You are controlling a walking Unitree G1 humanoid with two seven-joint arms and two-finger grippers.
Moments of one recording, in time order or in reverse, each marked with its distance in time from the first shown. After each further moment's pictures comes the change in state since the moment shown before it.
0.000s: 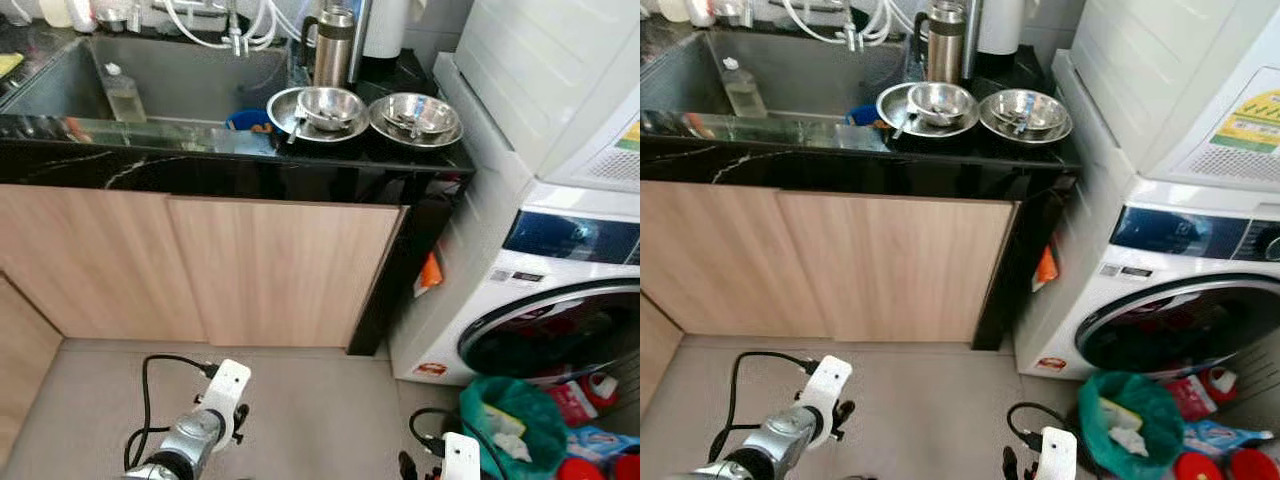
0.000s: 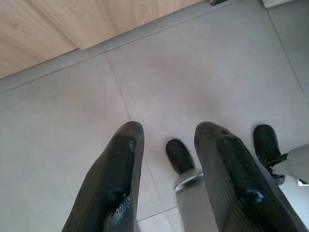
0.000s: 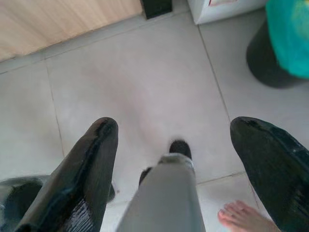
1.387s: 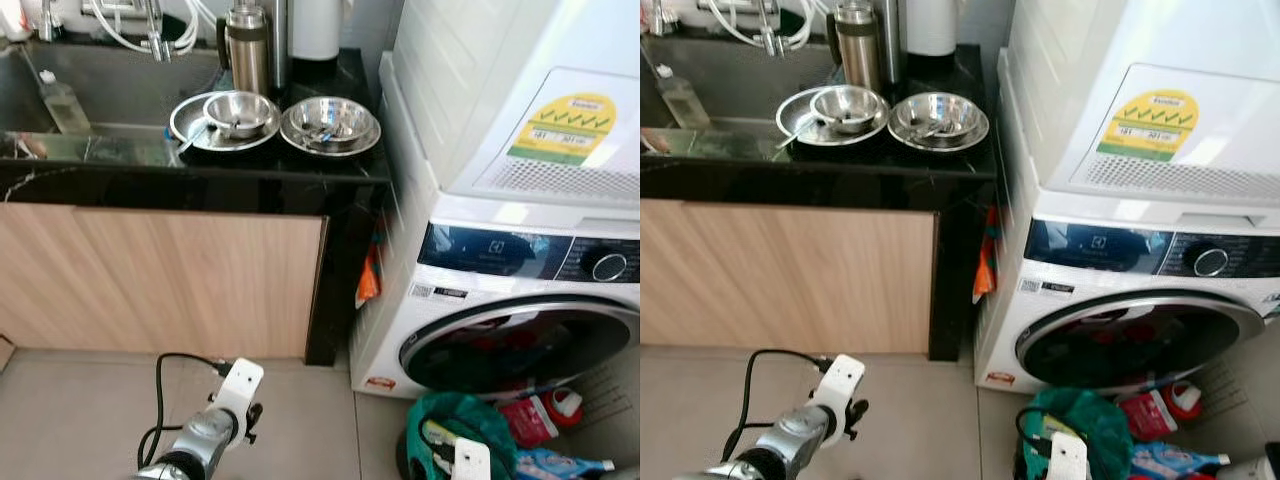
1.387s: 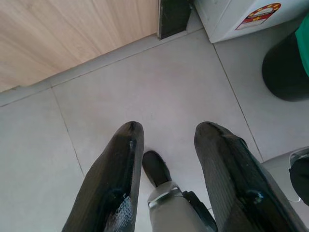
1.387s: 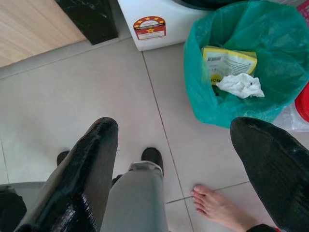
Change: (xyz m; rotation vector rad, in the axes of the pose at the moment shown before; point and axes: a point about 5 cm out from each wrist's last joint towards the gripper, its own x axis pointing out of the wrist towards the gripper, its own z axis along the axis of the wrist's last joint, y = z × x) left arm 0.001 -0.006 0.000 0.004 -0.004 -0.019; right arm -0.001 -0.006 -0.001 -0.002 0.000 -0.029
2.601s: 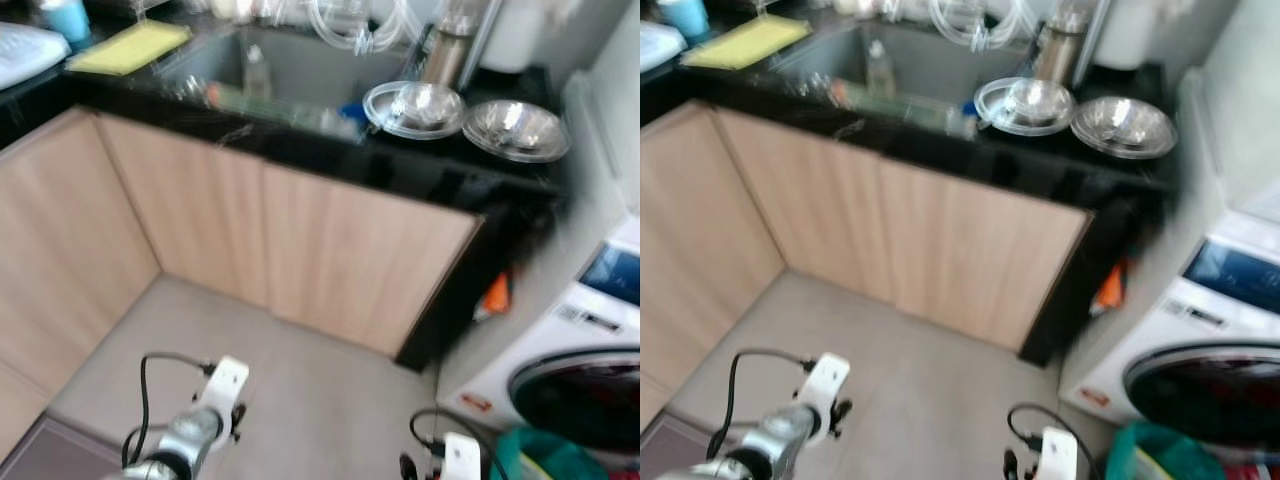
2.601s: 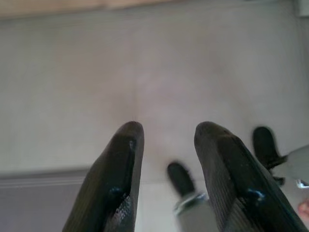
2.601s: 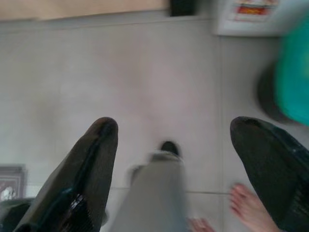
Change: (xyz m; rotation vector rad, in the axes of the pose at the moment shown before) left arm -0.001 0.007 -0.002 0.010 0.010 0.025; right arm 0.000 0.003 -0.002 0.004 0.008 0.002
